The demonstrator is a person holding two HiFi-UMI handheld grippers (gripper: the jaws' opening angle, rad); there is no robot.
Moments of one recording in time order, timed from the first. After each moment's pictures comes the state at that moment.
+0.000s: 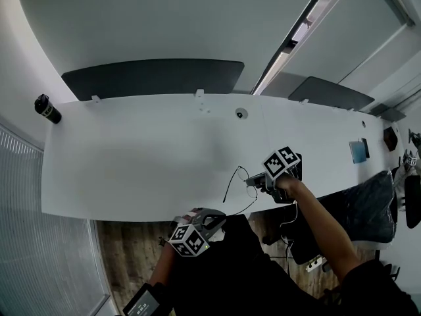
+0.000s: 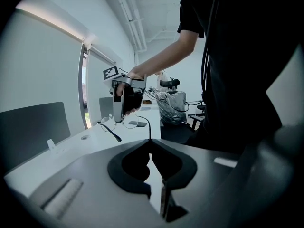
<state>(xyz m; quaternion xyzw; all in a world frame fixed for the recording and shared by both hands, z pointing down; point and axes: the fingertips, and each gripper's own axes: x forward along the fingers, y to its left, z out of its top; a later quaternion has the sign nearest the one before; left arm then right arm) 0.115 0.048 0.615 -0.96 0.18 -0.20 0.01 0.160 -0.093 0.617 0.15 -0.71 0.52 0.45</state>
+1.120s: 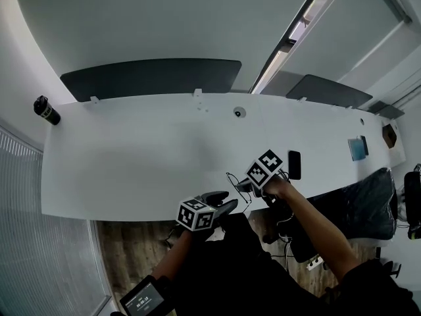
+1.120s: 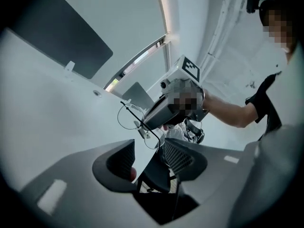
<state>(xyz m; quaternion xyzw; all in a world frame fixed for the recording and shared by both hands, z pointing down) 0.127 -0.024 0.607 -0.87 0.24 -0.02 -0.42 0.129 -0.064 0.614 0.11 -0.73 0.42 0.54</state>
